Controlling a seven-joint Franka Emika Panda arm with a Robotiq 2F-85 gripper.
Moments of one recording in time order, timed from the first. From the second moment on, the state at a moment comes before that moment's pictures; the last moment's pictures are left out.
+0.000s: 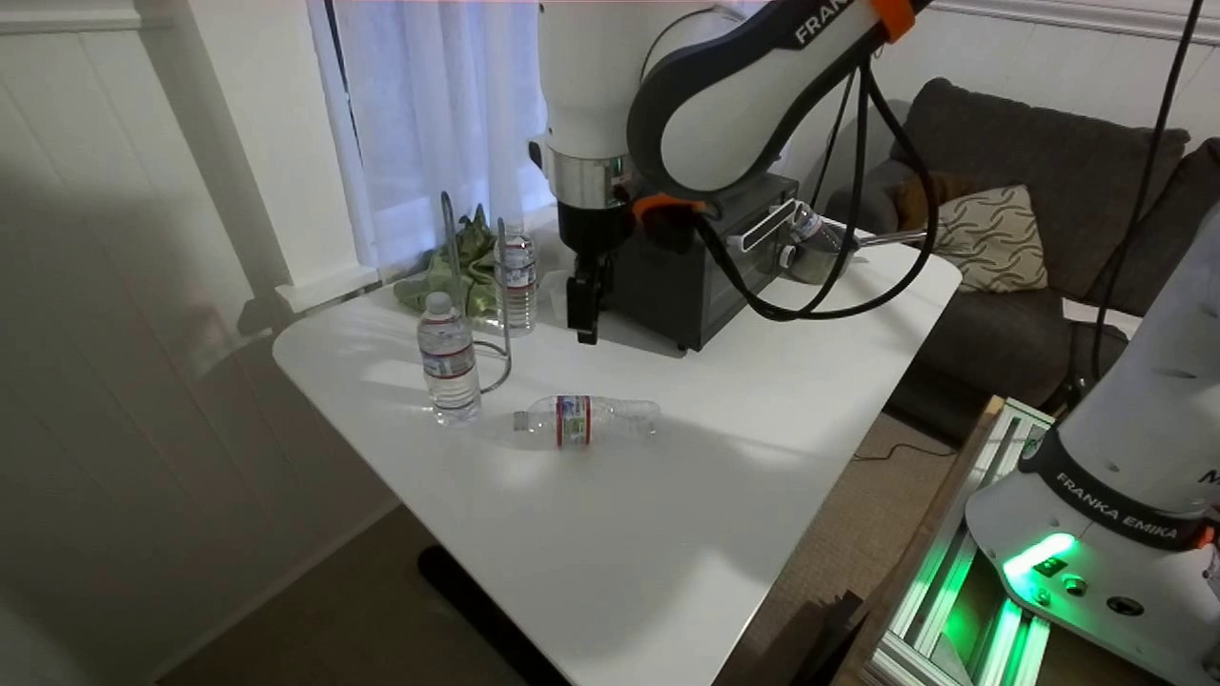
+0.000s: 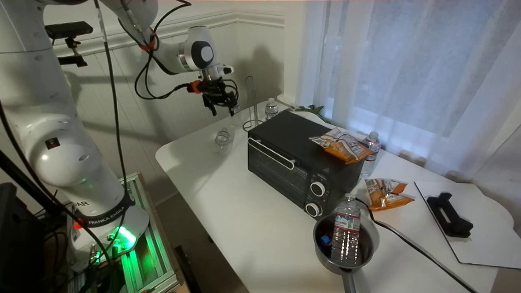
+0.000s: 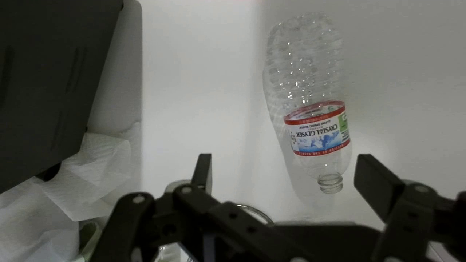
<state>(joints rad) 0.17 0.16 0.28 -2.26 -0.32 2.39 0.10</state>
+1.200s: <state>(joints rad) 0.21 0.38 0.25 -2.22 -0.31 2.57 -0.08</state>
